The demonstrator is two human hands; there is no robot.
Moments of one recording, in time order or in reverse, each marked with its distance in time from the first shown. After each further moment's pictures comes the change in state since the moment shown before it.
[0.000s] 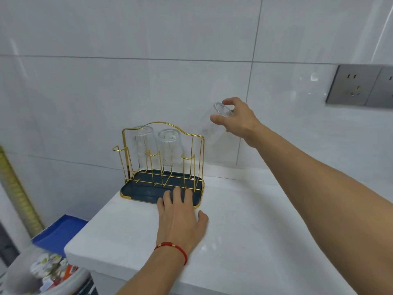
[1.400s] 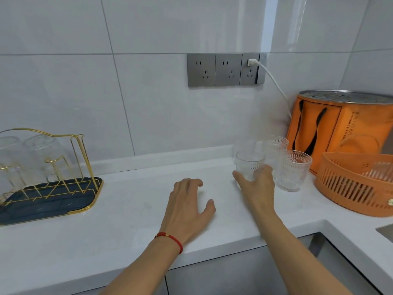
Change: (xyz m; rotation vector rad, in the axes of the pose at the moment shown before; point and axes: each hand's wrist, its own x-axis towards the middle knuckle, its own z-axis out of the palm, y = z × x) left_hand -0.069 0.213 0.045 -0.560 -0.055 0.592; right_hand -0.269 0.219 -0.171 -0.157 0.763 0.458
